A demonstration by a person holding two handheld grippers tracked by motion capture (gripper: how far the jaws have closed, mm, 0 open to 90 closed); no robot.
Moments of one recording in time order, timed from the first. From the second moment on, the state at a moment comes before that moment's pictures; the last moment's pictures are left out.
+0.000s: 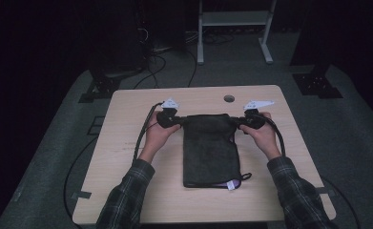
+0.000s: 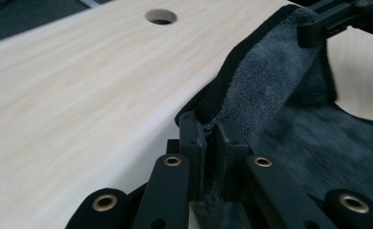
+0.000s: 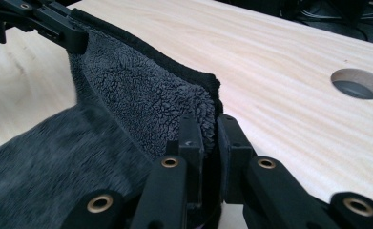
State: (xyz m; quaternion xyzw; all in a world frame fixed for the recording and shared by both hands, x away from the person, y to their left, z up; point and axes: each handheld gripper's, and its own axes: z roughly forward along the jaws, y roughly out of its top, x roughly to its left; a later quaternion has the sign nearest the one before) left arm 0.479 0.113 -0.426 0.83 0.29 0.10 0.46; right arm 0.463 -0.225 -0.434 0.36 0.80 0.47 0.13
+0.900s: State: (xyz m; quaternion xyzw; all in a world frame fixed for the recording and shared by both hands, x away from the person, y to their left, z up) left arm 0.386 0.128 -0.433 0.84 0.25 0.04 0.48; right arm 0.374 -0.230 -0.436 0.30 0.82 0.48 0.09
